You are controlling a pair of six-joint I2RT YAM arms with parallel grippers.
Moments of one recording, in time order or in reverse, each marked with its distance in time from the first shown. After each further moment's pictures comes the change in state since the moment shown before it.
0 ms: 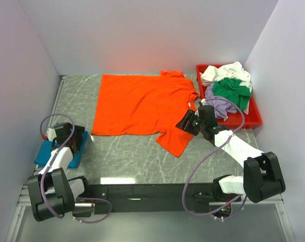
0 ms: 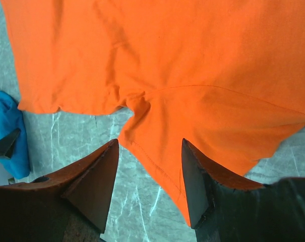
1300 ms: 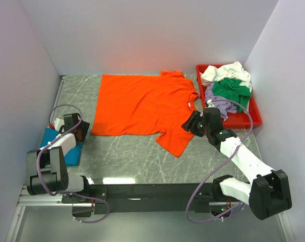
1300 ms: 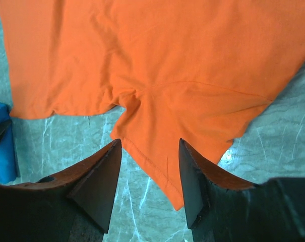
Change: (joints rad) left arm -0.133 0.254 0.159 0.016 -0.134 0.013; right arm -0.008 -0.176 -0.020 -0.115 0.097 -0.041
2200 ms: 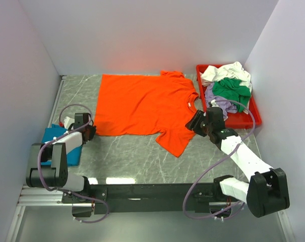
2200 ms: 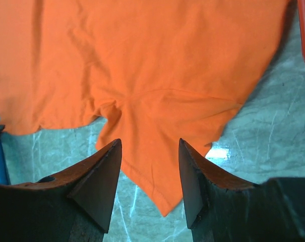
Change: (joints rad) left arm -0.148 0.061 0.012 0.000 -0.053 -0.060; right arm -0.061 0.021 0.000 -0.008 0.015 -0.007
